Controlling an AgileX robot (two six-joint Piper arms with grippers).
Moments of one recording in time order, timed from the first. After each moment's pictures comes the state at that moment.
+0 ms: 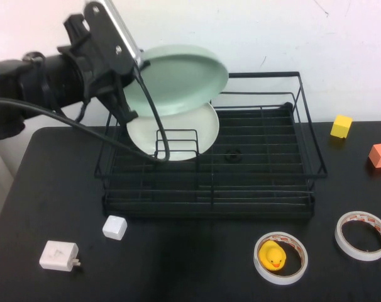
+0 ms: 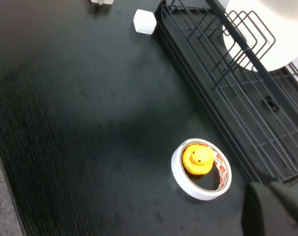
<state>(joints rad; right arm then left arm) 0.45 0.28 -0.33 0.43 0.73 -0.99 -0.25 1.62 -1.24 -1.61 0.36 2.46</state>
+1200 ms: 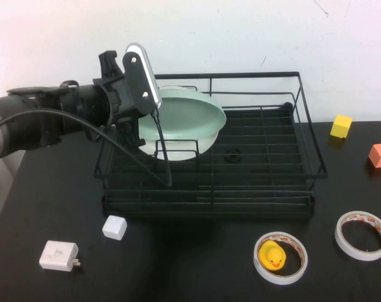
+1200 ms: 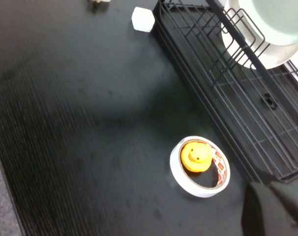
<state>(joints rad) 0.45 0.28 -0.33 0.42 0.73 -0.98 -0.25 1.85 -1.30 -1.69 0.38 2.77</state>
